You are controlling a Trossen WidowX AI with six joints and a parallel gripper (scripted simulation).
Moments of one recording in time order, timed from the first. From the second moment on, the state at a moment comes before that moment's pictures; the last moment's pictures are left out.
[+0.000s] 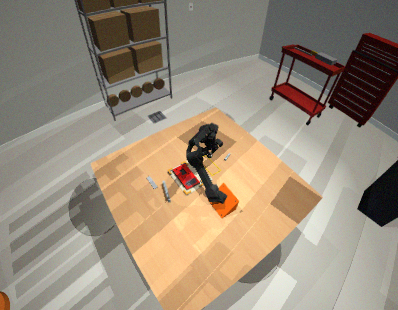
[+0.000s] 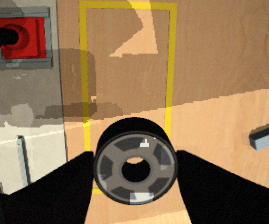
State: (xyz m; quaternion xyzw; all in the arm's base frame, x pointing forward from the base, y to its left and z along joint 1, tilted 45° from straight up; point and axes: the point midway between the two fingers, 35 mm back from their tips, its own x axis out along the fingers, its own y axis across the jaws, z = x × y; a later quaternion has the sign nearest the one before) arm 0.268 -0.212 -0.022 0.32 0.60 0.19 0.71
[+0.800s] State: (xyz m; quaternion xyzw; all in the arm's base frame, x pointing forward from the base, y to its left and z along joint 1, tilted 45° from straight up) arm 0.287 -0.150 -0.089 0.32 0.60 0.20 0.70
